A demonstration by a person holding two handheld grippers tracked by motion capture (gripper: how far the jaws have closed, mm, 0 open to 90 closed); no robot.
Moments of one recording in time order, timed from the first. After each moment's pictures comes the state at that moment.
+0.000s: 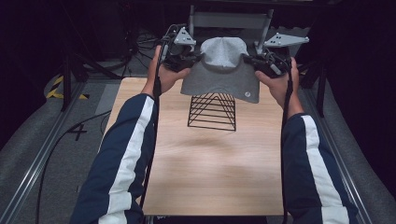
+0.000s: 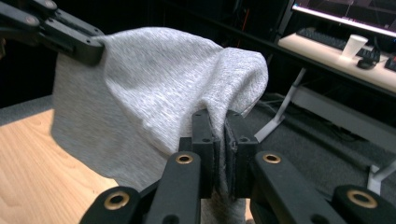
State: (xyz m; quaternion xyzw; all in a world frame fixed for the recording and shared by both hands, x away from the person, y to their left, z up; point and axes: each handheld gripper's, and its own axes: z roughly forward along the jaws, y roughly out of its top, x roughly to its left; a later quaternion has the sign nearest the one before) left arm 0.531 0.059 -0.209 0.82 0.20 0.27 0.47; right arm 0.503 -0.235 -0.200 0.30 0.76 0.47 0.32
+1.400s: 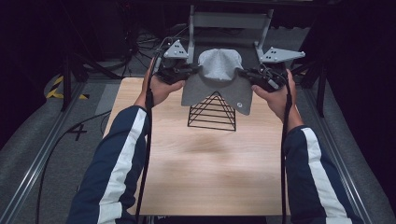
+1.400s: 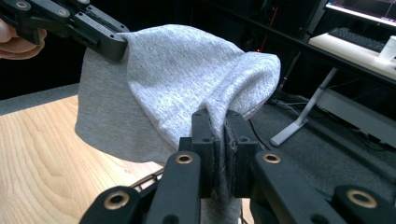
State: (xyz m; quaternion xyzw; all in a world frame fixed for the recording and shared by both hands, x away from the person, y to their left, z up) left arm 0.509 0.078 -0.236 0.82 0.17 0.22 0.49; right arm 0.475 -0.226 -0.223 0.26 0.79 0.48 0.29
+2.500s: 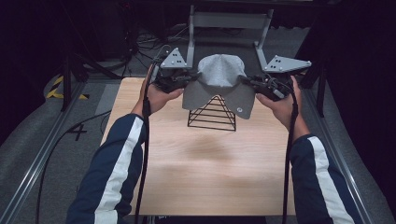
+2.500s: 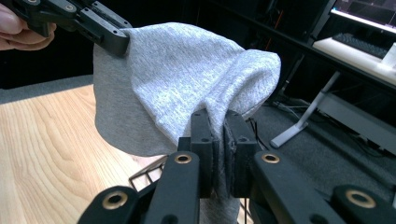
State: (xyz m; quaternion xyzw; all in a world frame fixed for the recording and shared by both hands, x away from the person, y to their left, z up) left arm 0.490 0.081 -0.245 0.83 0.15 0.23 0.49; right arm 0.452 -0.234 -0.228 0.24 0.79 0.47 0.30
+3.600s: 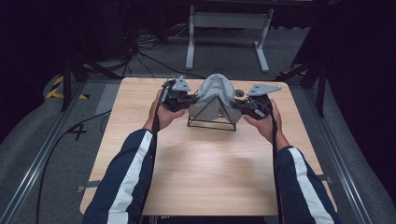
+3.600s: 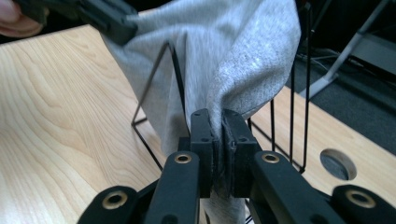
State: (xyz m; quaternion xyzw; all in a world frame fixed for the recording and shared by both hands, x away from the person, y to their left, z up) left arm 0.516 0.069 -0.350 0.84 0.22 0.17 0.47; right arm 0.481 -0.229 -0.338 0.29 0.82 0.43 0.23
